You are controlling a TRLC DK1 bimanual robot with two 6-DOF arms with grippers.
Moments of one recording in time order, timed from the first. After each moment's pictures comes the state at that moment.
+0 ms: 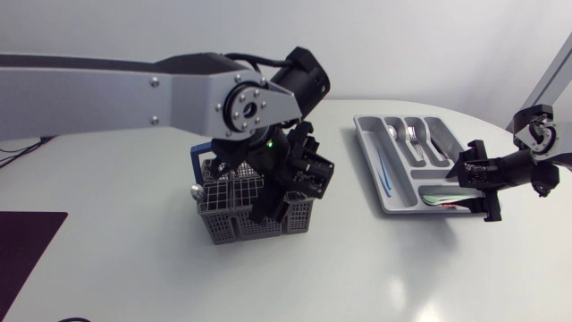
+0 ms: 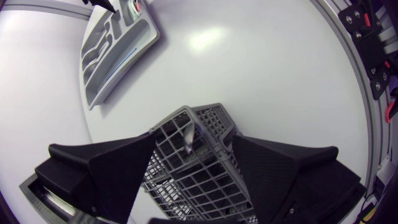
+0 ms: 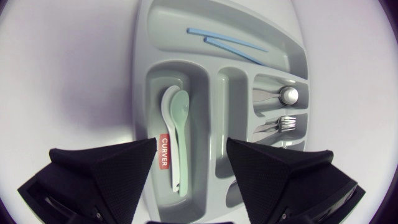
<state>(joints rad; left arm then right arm) -0.82 1.82 1.44 -0.73 -0.03 1.31 -0.39 1.82 1.05 -0.39 -0.29 -1.89</state>
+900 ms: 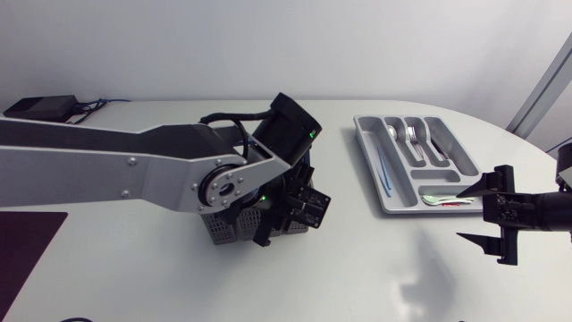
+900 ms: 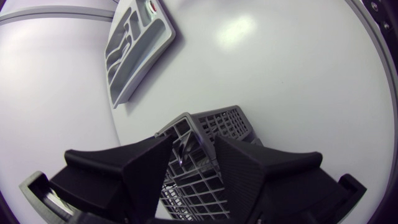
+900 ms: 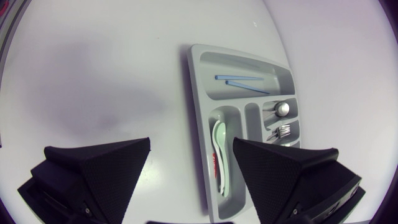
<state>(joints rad) -0.88 1.72 1.15 -0.32 -0.16 1.31 -0.50 1.45 0.69 -0.40 -0.50 -1.88</state>
